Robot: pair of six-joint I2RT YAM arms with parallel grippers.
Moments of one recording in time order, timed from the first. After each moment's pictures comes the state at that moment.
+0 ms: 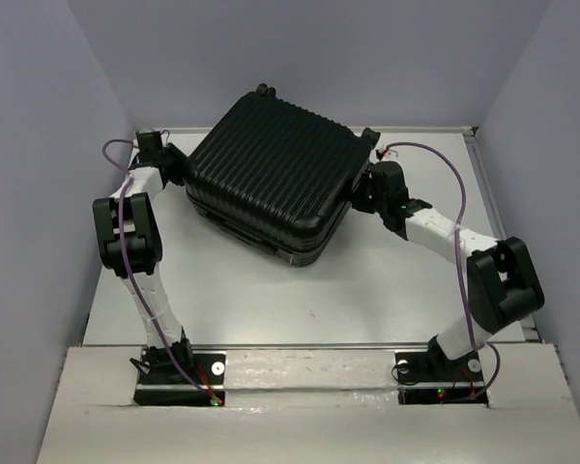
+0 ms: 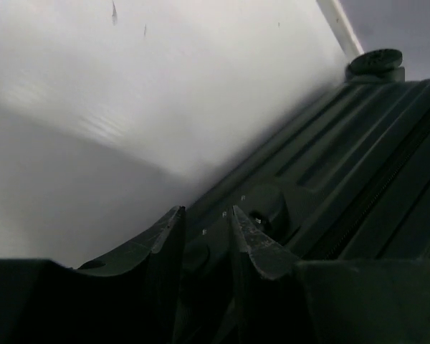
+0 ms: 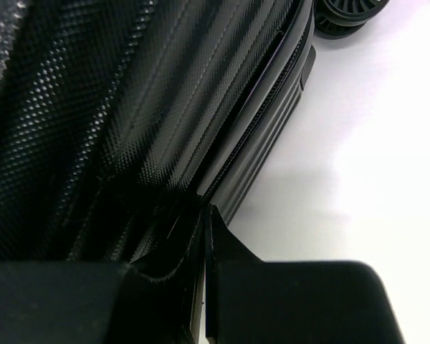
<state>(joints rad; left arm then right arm) 0.15 2.05 1.52 -0.20 0.32 -0.74 0.42 1.57 1.01 0.02 0.08 0.55</state>
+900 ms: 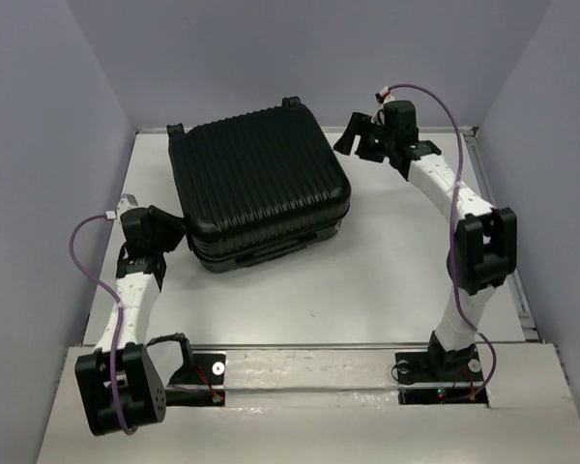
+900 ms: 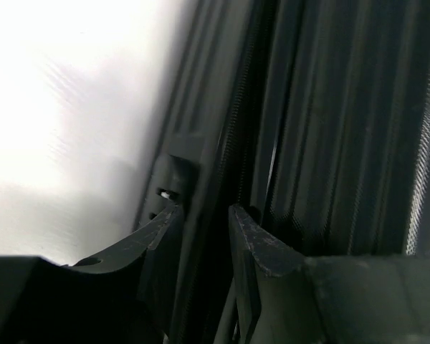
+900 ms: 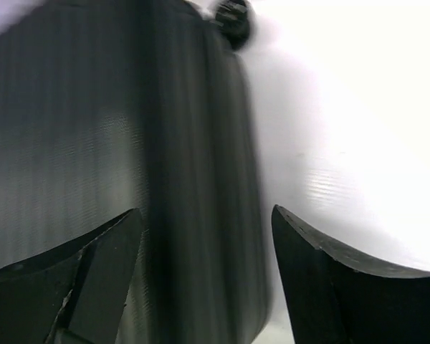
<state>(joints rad) 0.18 1.04 0.55 -0.05 0.12 -0.84 0.27 1.91 1.65 -0.25 -0.24 0.46</state>
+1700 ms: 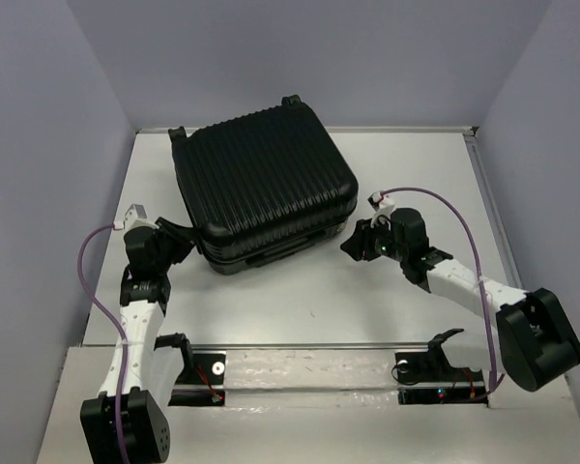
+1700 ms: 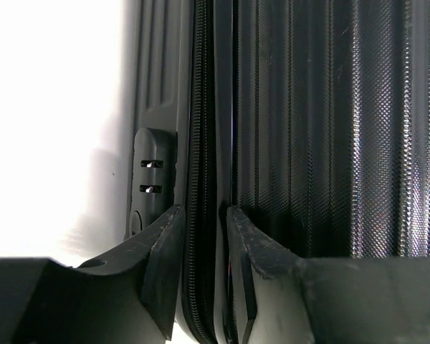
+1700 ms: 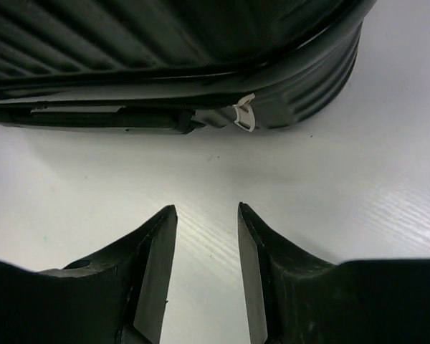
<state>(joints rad) 0.13 0.78 0.42 -0.06 0.20 -0.79 0.43 1.22 0.54 0.20 -0.34 0.30</state>
